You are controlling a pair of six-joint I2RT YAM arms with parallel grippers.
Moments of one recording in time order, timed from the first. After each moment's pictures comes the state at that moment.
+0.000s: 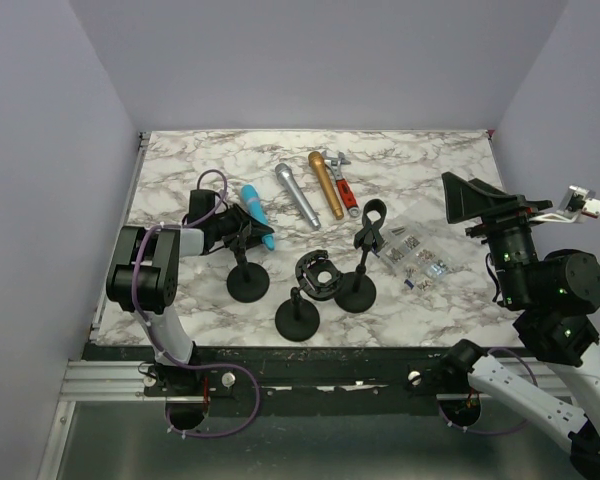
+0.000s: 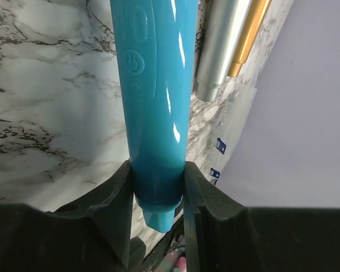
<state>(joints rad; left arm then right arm) -0.09 1.79 0.80 0.26 0.73 -1.03 0.69 0.56 1.01 -0.06 0.47 0.47</state>
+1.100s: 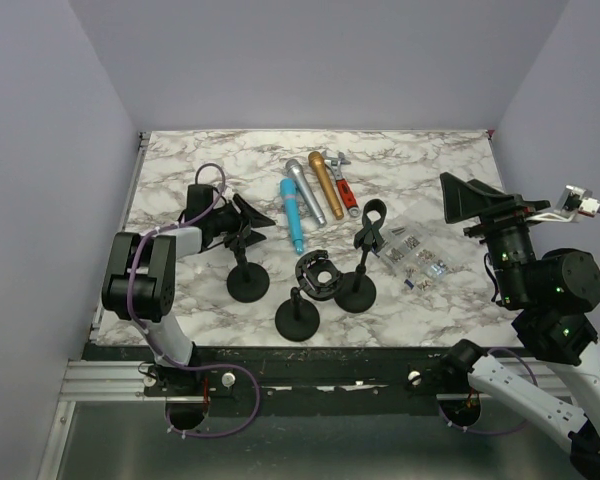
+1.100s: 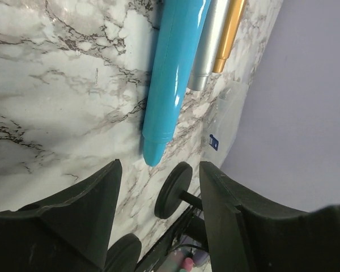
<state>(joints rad) -0.10 1.74 0.83 0.18 0.73 -0.99 0.69 0.56 1.00 -0.06 0.48 0.47</state>
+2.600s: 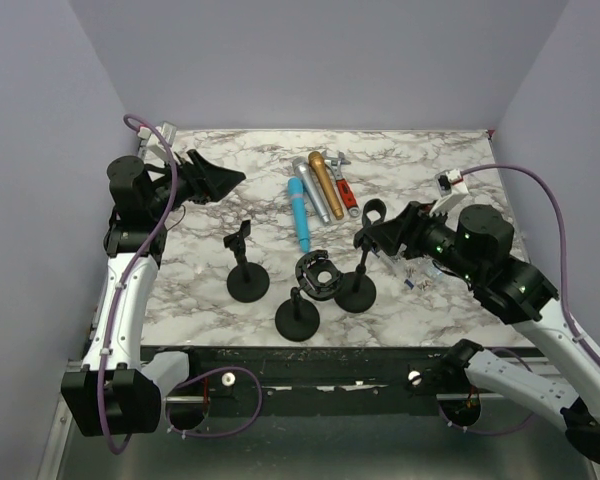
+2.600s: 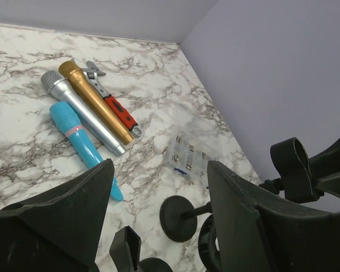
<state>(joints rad) 0.04 1.07 1.02 -0.02 0.80 -0.61 0.69 0.78 1.04 -0.49 0.00 0.58</state>
